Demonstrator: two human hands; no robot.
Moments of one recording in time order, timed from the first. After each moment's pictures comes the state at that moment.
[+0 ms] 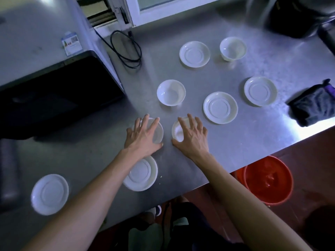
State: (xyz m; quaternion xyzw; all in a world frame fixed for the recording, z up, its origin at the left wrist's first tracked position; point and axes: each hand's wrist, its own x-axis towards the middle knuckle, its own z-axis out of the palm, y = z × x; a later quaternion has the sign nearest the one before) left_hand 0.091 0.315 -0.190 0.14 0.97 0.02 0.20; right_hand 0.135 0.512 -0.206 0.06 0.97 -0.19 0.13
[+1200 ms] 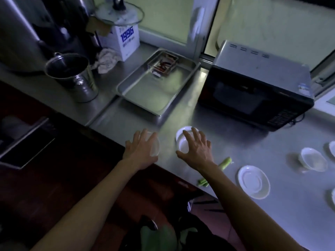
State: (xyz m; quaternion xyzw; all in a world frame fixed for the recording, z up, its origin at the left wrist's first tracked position) left_hand 0.473 -0.099 -0.115 -0.27 0.95 0.13 0.10; right_hand 0.327 0.082 -0.111 -0.38 0.92 -0.10 0.10
